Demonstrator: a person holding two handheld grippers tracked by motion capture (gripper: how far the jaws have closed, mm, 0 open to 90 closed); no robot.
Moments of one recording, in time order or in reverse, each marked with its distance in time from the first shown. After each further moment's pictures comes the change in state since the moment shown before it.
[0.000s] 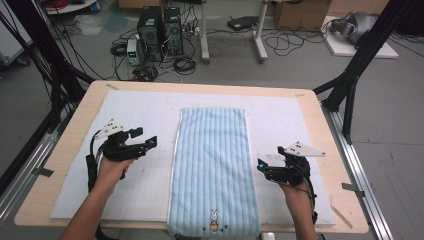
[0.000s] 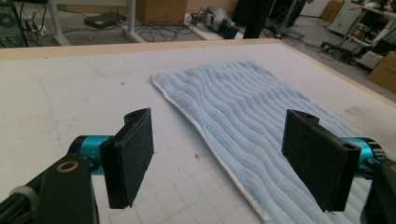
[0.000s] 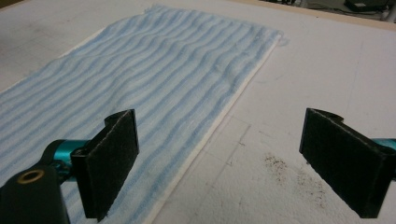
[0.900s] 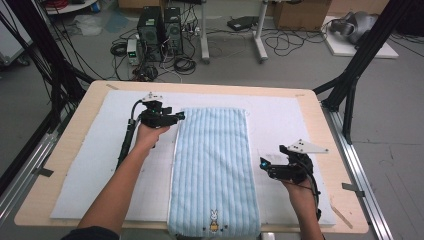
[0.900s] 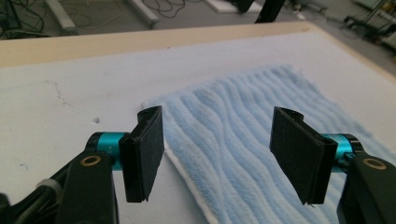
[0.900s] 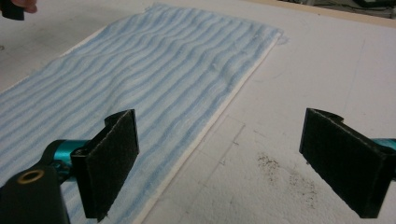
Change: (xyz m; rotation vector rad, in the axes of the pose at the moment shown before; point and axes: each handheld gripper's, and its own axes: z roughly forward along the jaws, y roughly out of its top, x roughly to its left) left arm 0.011 0.030 0.131 0.155 0.050 -0.020; right arm -0.011 0.002 -0.001 0.014 0.026 0.005
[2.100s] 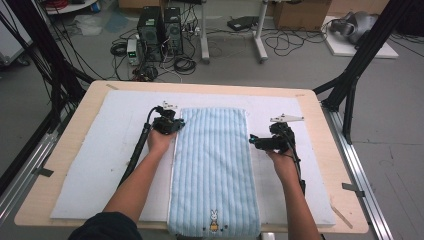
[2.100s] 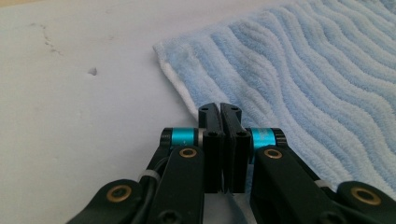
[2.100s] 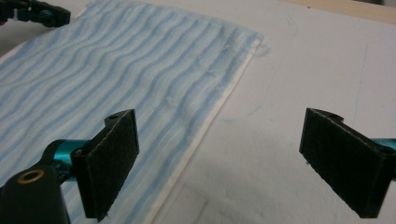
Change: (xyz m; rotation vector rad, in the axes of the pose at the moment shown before) left arm -0.004 -0.027 0.042 0.143 0.142 0.078; right arm -0.031 0.045 0.083 0.110 -0.067 0.039
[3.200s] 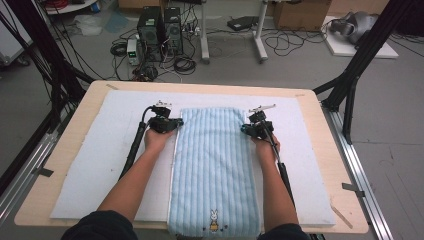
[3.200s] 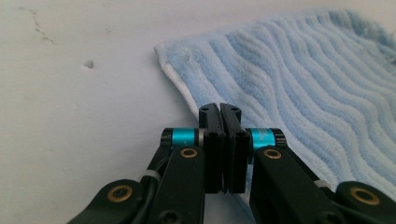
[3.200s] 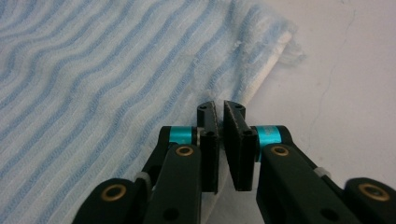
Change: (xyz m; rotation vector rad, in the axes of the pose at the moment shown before) left arm 0.016 0.000 -0.008 -0.040 -0.100 -0.117; right arm 0.004 0.021 0.081 0.155 -0.013 -0.032
